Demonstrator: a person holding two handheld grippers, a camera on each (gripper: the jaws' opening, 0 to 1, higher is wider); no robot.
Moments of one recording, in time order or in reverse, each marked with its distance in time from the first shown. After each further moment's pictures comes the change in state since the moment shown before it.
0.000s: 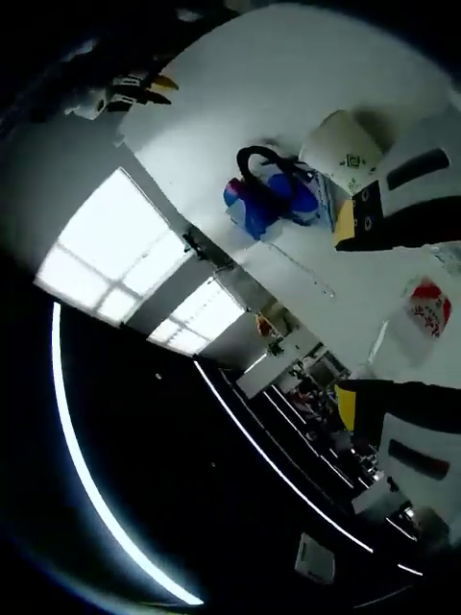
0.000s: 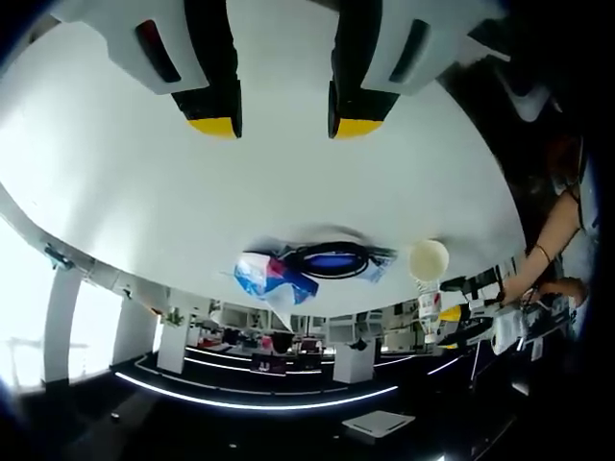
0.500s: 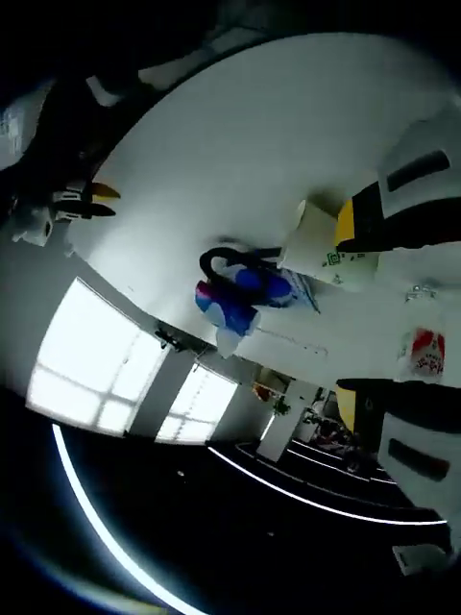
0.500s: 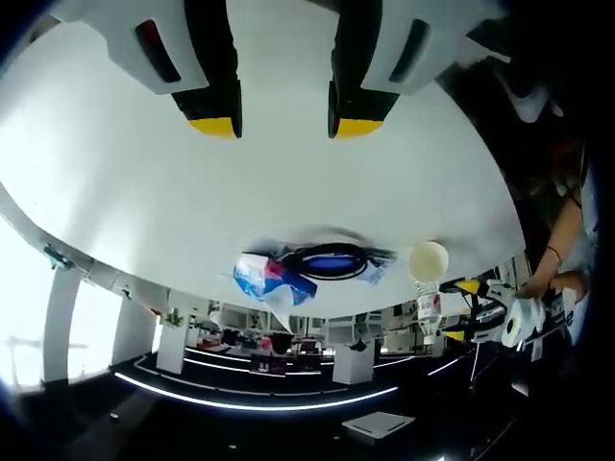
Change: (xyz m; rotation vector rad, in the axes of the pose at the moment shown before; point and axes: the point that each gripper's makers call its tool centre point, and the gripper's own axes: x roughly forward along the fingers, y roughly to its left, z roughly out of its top) left arm -0.023 -0.089 0.008 0.340 0.113 -0.372; right arm 0.001 0.005 0.000 -0.014 0.006 0.013
